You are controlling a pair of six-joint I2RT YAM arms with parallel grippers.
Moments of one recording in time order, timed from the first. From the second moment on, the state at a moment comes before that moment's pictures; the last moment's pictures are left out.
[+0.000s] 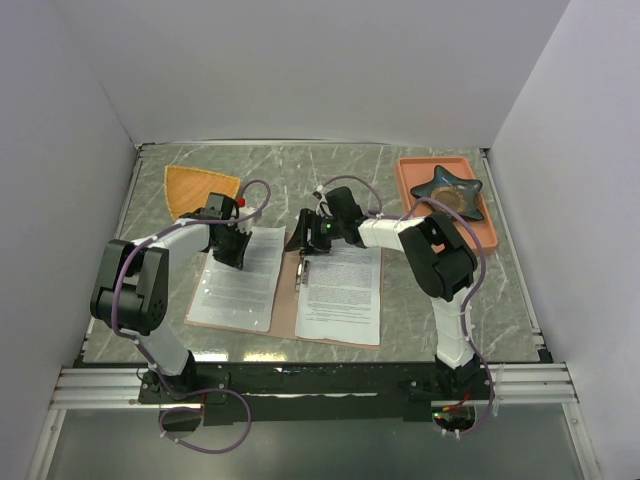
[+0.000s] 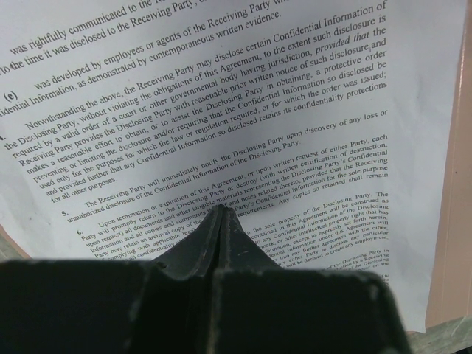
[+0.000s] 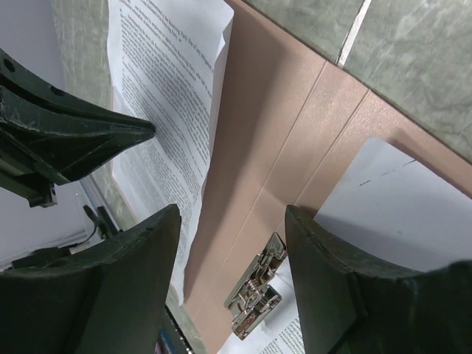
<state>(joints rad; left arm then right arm) -0.22 1.68 0.98 -0.48 0.21 0.17 0.58 2.08 1.27 0.07 -0.58 0.71</state>
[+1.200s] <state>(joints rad) -0.22 1.68 0.98 -0.48 0.20 0.17 0.58 1.97 1.17 0.21 -0.66 0.82</state>
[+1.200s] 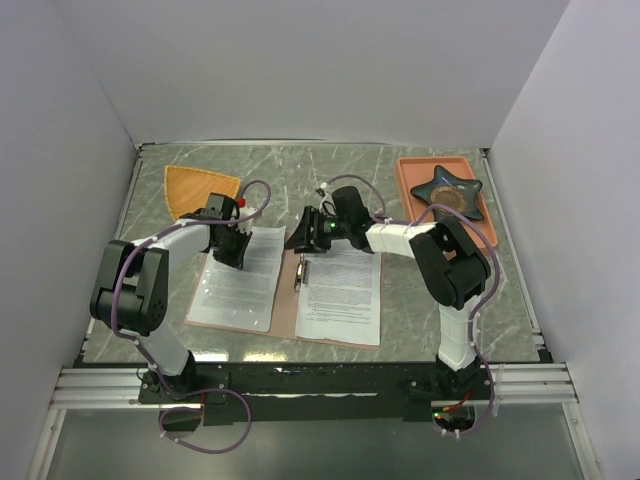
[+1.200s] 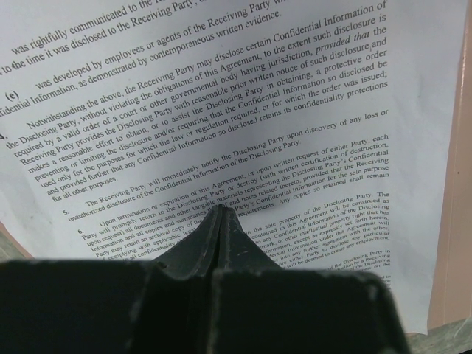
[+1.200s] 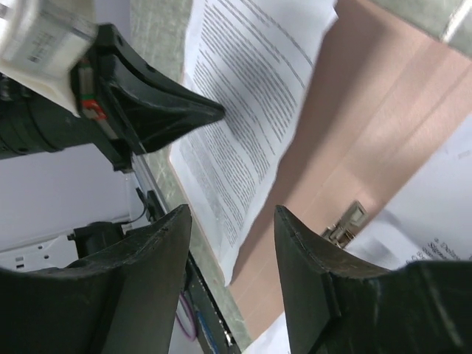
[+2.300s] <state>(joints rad) -0.22 1.67 0.97 -0.47 0.19 0.17 0.56 2.08 1.31 0.09 -0.59 0.76</state>
